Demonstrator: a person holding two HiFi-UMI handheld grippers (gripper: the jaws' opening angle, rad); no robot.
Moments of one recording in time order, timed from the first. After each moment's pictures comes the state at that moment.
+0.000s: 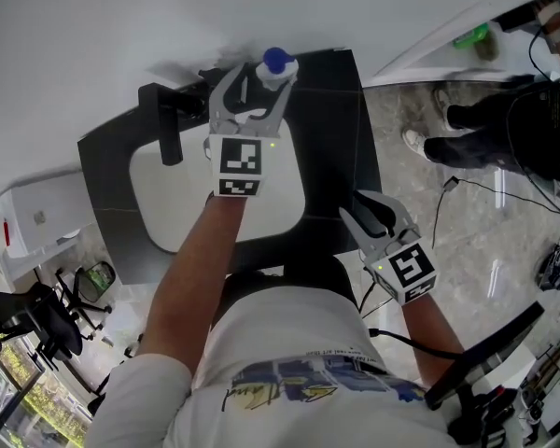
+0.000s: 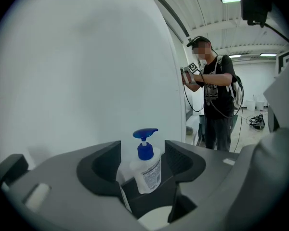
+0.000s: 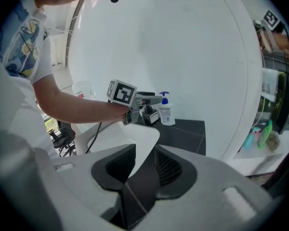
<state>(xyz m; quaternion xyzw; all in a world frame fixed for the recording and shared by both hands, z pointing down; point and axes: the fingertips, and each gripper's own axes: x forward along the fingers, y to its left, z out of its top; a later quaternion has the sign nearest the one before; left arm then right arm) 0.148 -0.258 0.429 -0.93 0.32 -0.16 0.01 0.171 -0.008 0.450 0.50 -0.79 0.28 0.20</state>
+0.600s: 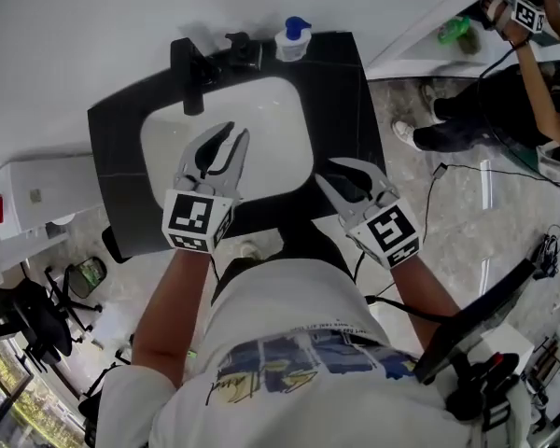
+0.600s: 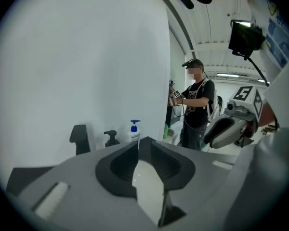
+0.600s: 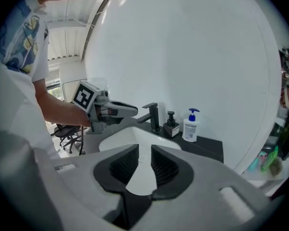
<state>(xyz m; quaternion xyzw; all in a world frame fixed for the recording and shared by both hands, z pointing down) -0.014 -0.117 0.369 -0.95 0.27 -0.15 -0.09 0.069 -0.006 0.388 0.47 -0.84 0.18 0.21</state>
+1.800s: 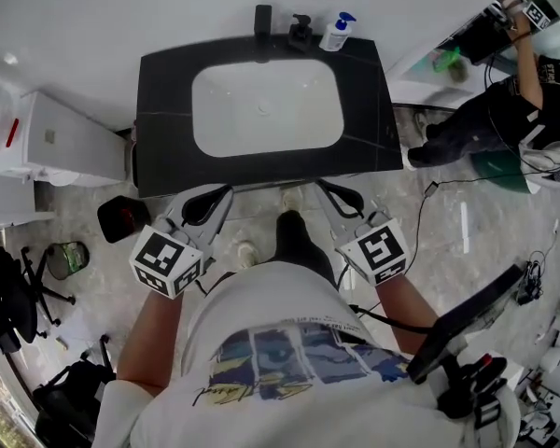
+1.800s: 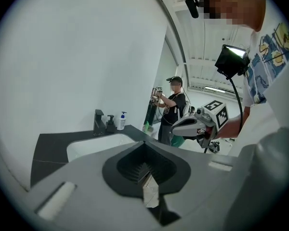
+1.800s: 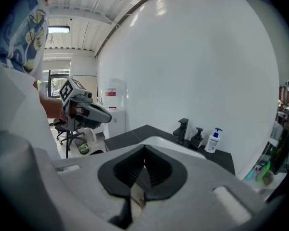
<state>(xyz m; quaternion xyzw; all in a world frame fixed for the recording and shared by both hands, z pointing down) -0.240 0.093 0.324 -0.96 0.20 -0.14 -0.17 -0.107 0.129 0.337 0.49 -0.84 0.09 0.22</state>
